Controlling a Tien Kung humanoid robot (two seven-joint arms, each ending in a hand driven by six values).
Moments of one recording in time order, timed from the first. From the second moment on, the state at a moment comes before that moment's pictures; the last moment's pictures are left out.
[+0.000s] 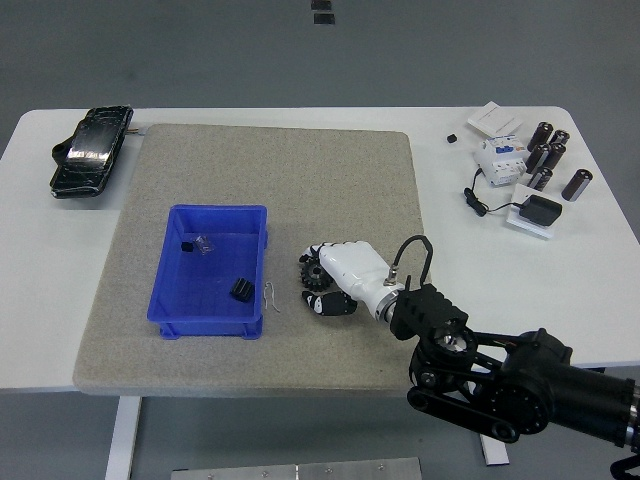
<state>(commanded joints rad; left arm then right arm) -0.10 0.27 -1.04 -0.29 0.94 0.00 0.65 0.64 -0.20 0.28 1.26 -1.88 -0.31 -0.42</state>
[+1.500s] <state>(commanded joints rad) -0.11 0.27 -1.05 -0.29 0.95 0.00 0.65 0.79 -0.06 0.19 1.37 -1.91 -0.38 -0.39</state>
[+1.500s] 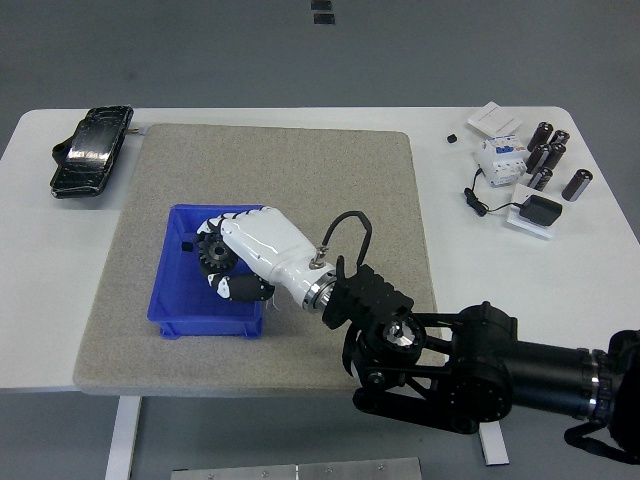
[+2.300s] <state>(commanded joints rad) -0.11 0.27 -1.04 -0.29 0.95 -0.01 0.65 0.73 -0.07 0.26 1.37 -1.84 -0.42 -0.36</state>
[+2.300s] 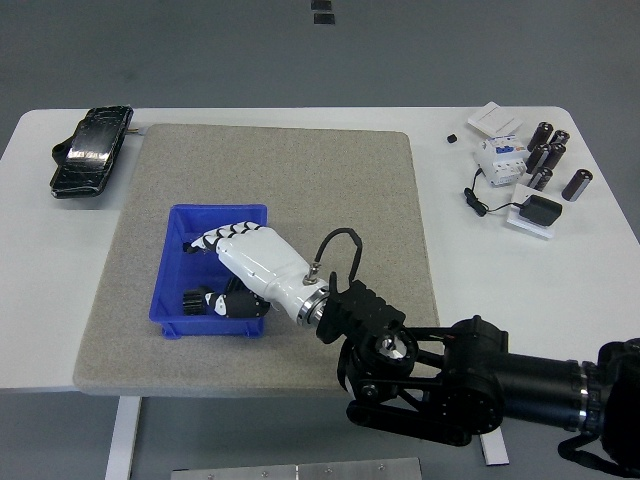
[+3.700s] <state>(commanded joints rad) -0.10 0.29 -1.02 -0.28 0.90 0.00 0.65 0.20 -0.33 1.12 1.38 -0.59 -0.29 0.37</state>
